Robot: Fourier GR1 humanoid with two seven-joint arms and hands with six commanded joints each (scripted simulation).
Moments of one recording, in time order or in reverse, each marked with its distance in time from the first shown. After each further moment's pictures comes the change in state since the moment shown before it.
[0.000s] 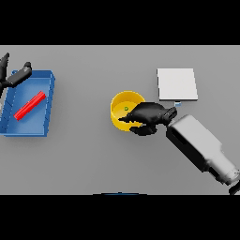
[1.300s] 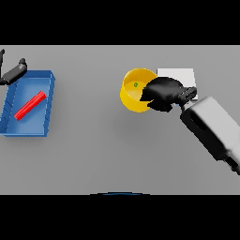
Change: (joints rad) left arm -0.009 0.014 0.015 0.023 -0.001 -0.013 -0.036; right arm -0.091 -0.132 -0.106 -0.134 -0.103 0.095 0.202
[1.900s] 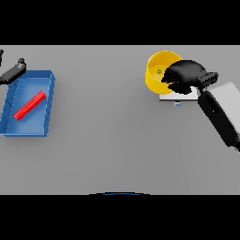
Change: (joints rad) left arm 0.005 0.006 0.011 -0.021 0.020 0.010 0.036; right arm -0.098 -0.074 -0.044 0.252 0.014 -0.097 -0.038
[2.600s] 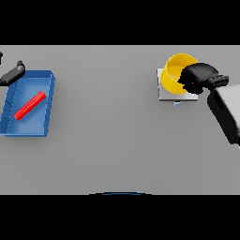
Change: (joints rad) left arm 0.014 0.016 -0.004 -0.022 0.002 0.004 0.031; right arm -0.020 0.006 -0.010 0.259 0.016 -0.103 -0.022
